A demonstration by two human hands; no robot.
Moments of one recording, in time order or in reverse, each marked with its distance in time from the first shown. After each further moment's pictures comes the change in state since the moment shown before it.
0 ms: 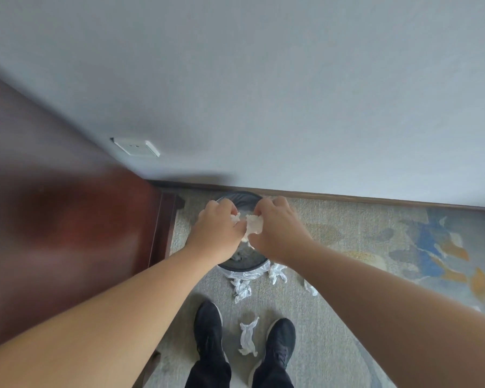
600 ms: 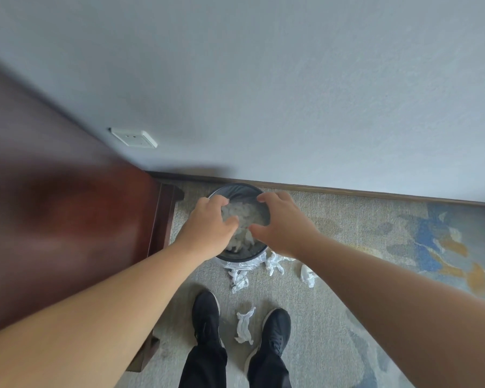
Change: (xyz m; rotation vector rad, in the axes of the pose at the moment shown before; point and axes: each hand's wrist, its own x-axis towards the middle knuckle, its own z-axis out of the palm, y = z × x) left_hand -0.017 0.007 -0.005 -0.045 -0.062 -0.063; right_hand -0.015 0.018 -0.018 0.089 -0.060 -0.016
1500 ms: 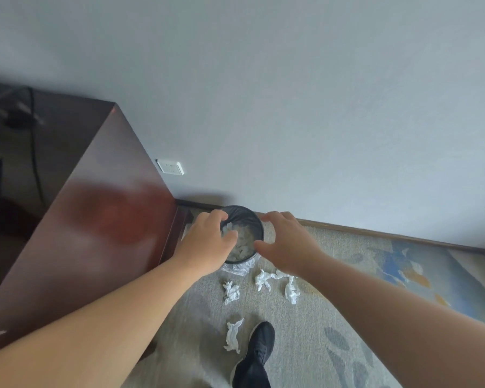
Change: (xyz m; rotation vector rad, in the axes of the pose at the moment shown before) left_hand -0.210 0.052 -0.046 -0.032 0.160 0.094; right_hand -0.209 -0.049 -0.053 -0.067 0.114 -0.114
